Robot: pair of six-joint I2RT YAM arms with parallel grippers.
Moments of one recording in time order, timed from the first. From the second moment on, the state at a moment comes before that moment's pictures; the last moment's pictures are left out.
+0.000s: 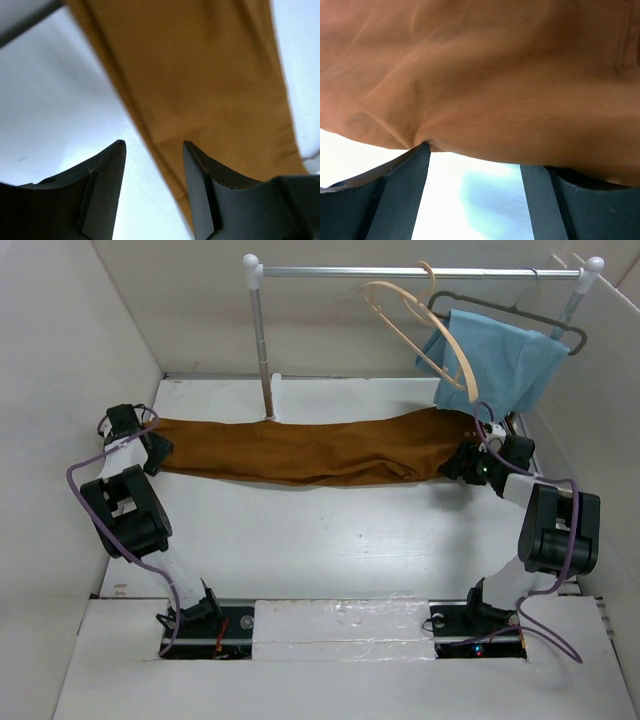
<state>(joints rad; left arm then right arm) 0.41 1.77 1.26 -0.46 -0.03 -0.67 -0.27 1.62 0.76 0.14 -0.61 0.14</state>
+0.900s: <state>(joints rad) 0.41 1.98 1.41 -0.46 -0.05 -0.69 -0.25 1.56 0.76 0.07 -0.64 0.07</state>
